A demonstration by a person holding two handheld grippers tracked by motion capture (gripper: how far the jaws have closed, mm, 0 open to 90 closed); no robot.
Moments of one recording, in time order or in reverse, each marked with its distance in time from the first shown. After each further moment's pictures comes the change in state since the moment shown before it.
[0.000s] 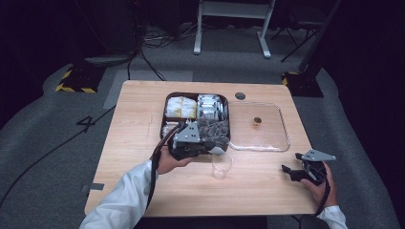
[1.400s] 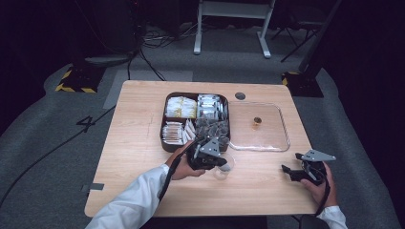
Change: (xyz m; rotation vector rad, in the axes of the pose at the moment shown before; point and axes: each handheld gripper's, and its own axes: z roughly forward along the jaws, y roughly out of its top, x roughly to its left) left arm -0.014 -0.012 0.059 0.209 -0.110 0.053; right arm 0.001 0.000 0.000 -0.002 -0.003 -0.003
